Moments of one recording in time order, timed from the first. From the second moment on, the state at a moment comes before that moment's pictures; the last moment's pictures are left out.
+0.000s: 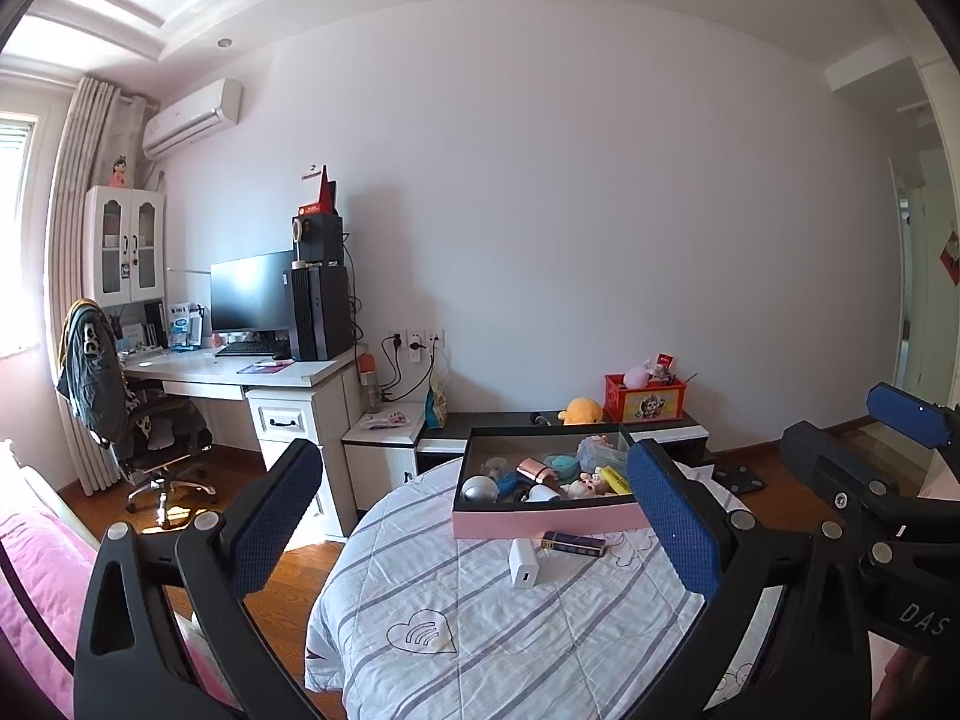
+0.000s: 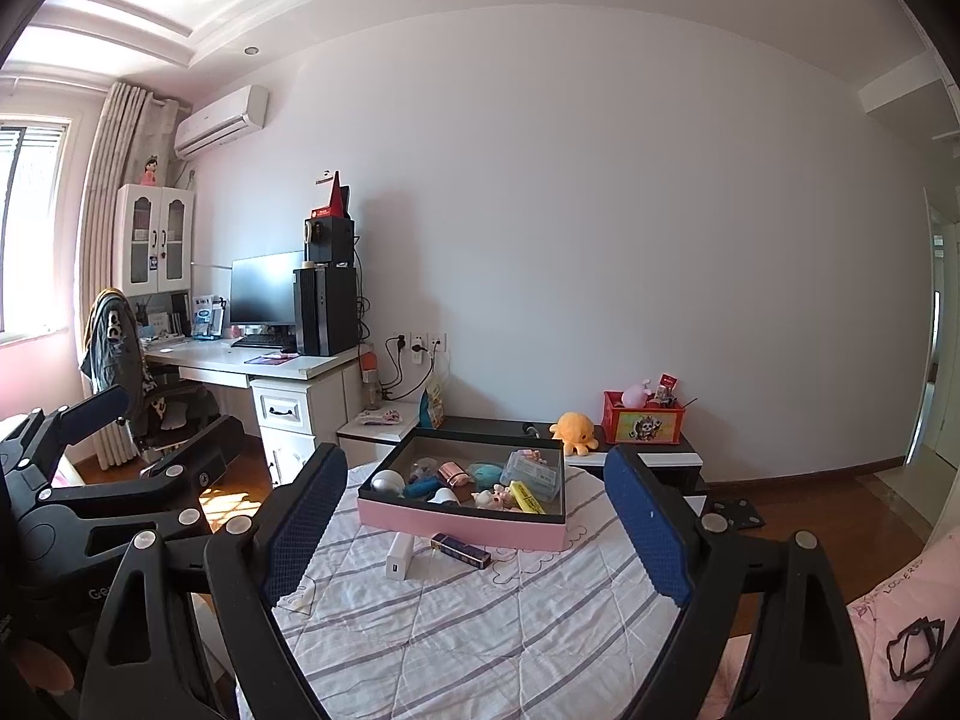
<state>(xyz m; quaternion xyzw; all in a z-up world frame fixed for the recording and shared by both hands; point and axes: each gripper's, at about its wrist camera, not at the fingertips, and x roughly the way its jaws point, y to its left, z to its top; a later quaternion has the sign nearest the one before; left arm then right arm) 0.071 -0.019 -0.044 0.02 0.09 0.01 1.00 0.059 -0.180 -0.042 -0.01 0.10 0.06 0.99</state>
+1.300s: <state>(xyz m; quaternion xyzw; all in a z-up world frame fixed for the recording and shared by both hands) 0.258 -0.034 -0.215 0.04 0.35 -0.02 0.94 0.245 -0.201 -0.216 0.02 0.35 0.07 0.93</state>
